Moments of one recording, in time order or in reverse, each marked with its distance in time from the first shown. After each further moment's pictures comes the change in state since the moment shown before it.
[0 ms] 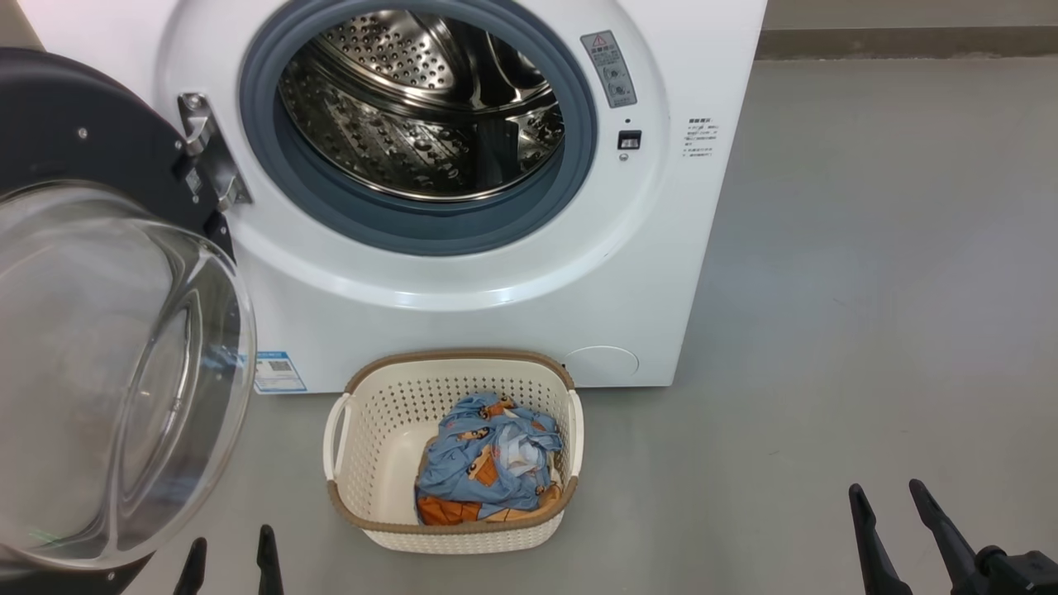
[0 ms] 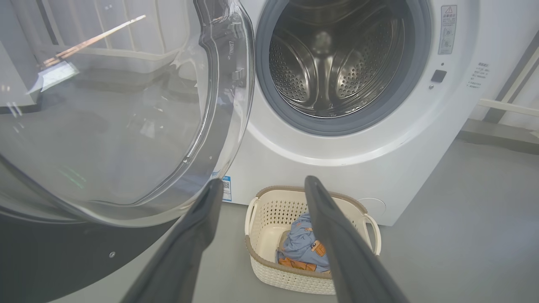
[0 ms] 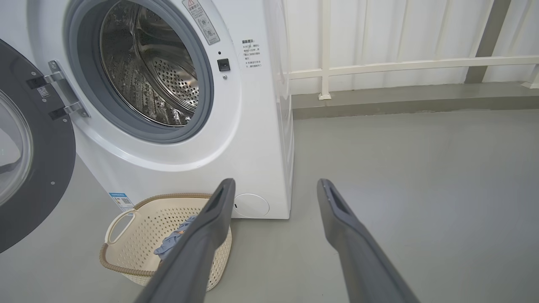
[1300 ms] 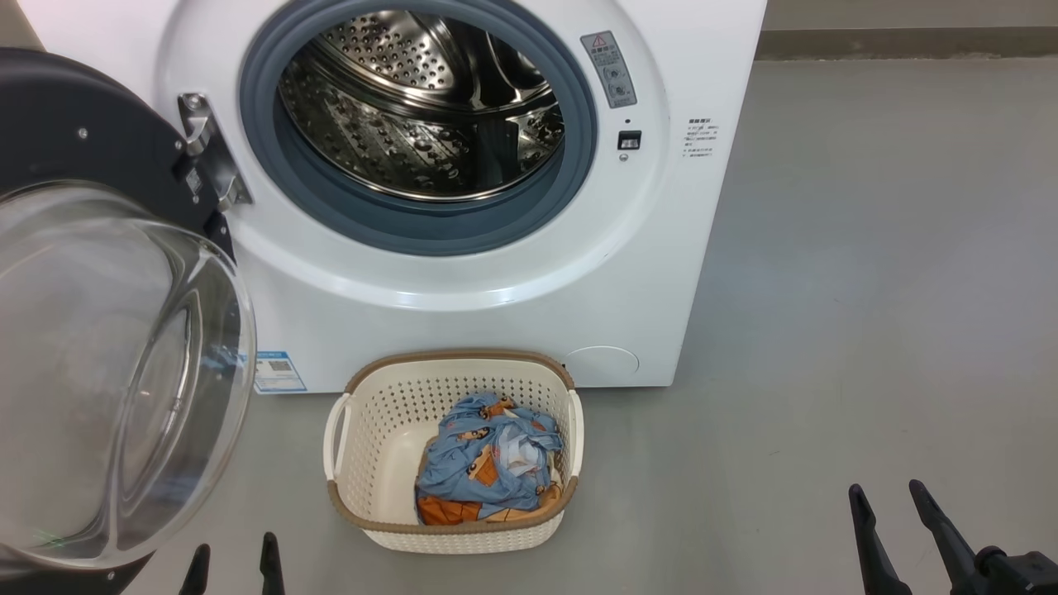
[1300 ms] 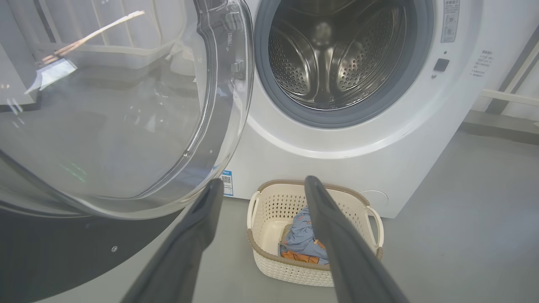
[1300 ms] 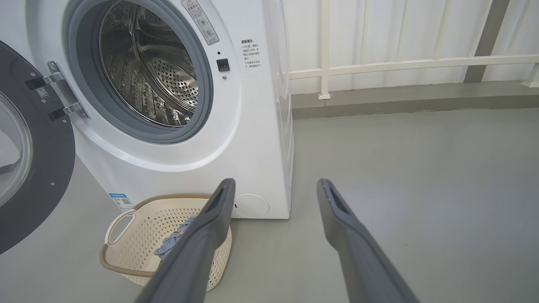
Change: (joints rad) left arm 0.000 0.000 0.001 0.023 0.018 -0.004 0.000; right arm 0.000 0.004 -0.002 0.001 0.000 0.000 0.000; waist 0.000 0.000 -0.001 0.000
